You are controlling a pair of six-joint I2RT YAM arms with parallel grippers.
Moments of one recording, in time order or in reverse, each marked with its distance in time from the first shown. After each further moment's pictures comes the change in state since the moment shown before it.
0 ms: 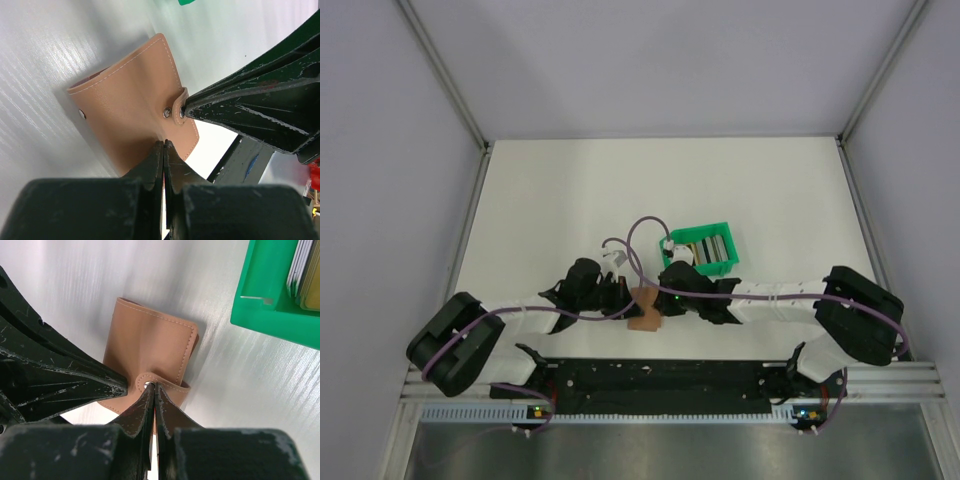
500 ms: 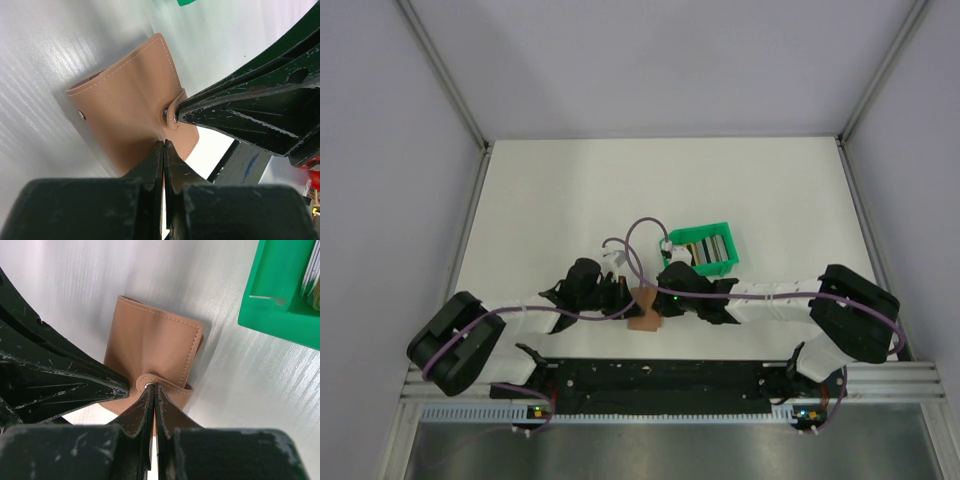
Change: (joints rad) left arm 0.000 0.004 0.000 0.007 0.001 0.000; right arm 0.000 0.021 0.000 0.020 -0.016 0.000
